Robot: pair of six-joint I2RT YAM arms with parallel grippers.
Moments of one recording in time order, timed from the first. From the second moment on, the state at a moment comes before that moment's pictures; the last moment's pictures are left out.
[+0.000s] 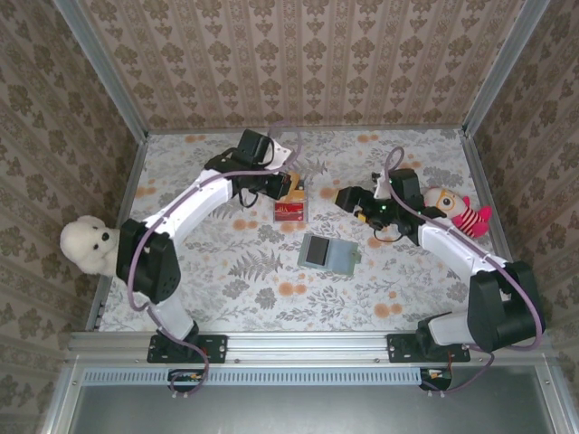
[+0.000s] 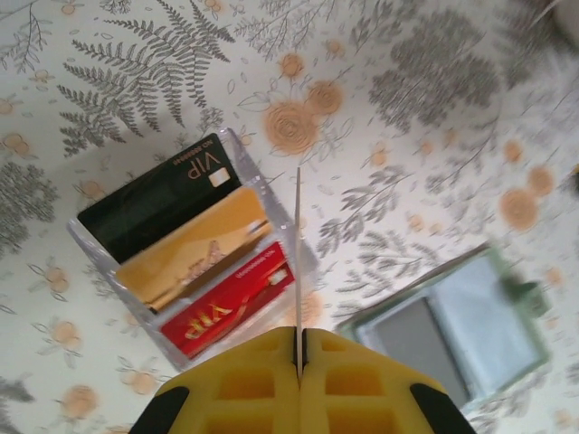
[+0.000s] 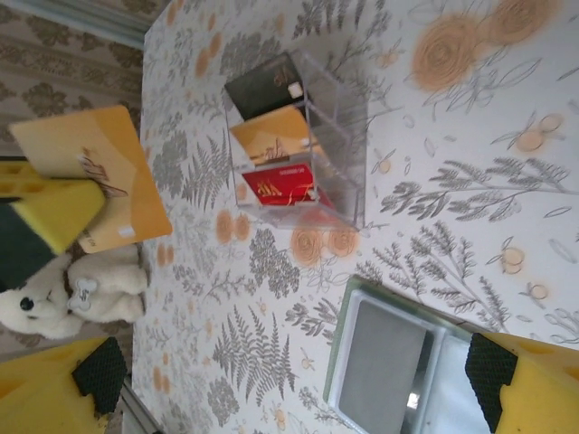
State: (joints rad) left arm -0.56 1.75 1.52 -0.69 0.30 0.03; right arm 0.21 1.36 0.84 -0.17 -0.55 0.72
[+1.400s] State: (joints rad) left arm -0.53 2.24 2.08 -1.14 0.23 1.09; right arm 0.19 1.31 0.81 -0.30 -0.61 0.76
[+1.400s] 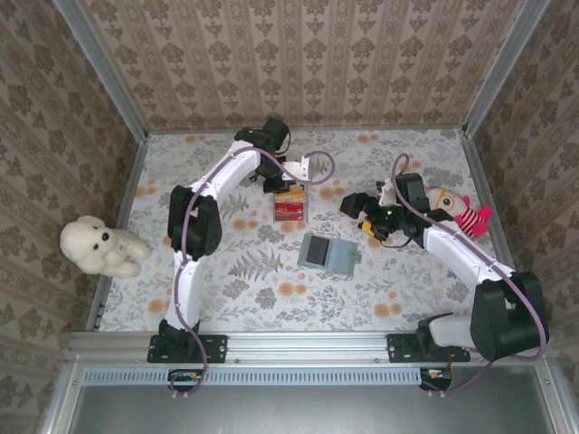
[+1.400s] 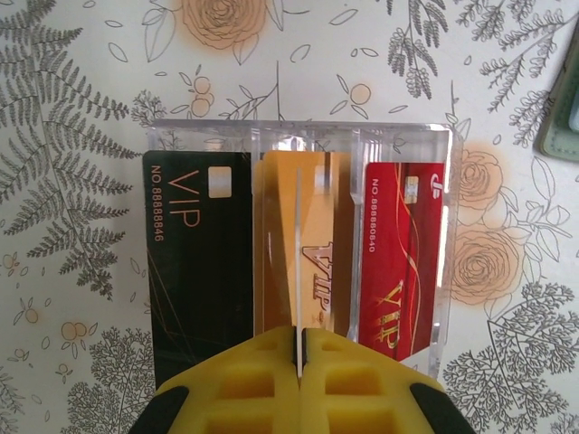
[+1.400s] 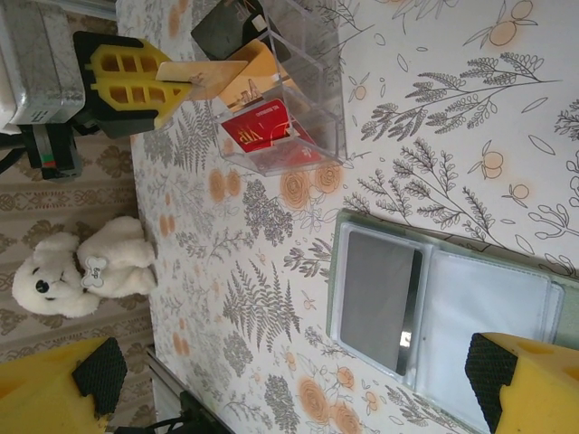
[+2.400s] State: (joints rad) left arm -0.52 2.24 2.10 -1.09 0.26 0.96; right arm 0.21 1.31 0.78 -0.28 -0.58 0.80
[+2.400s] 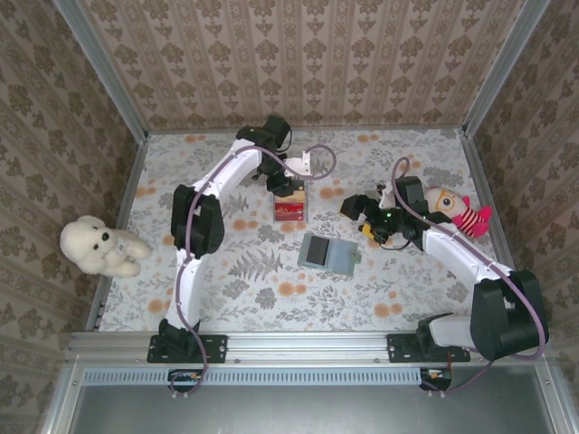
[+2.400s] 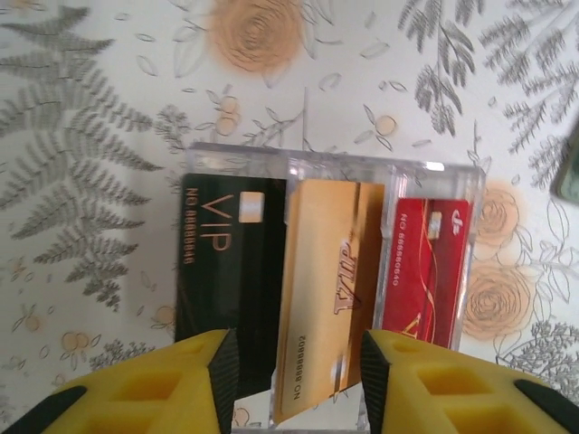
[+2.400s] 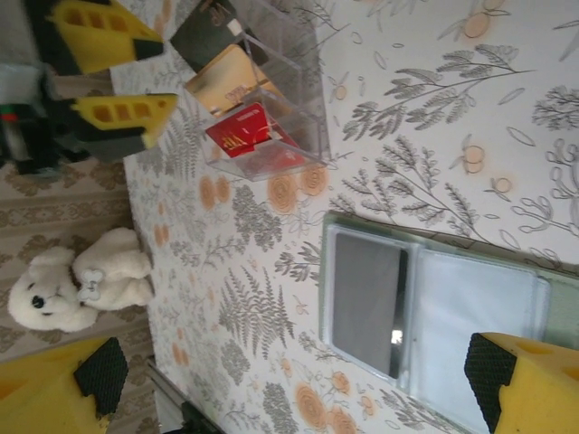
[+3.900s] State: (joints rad) left arm -0.71 1.64 1.03 -0.34 0.26 -0.55; right arm 0.48 1.59 0.71 -0.16 -0.35 0.89
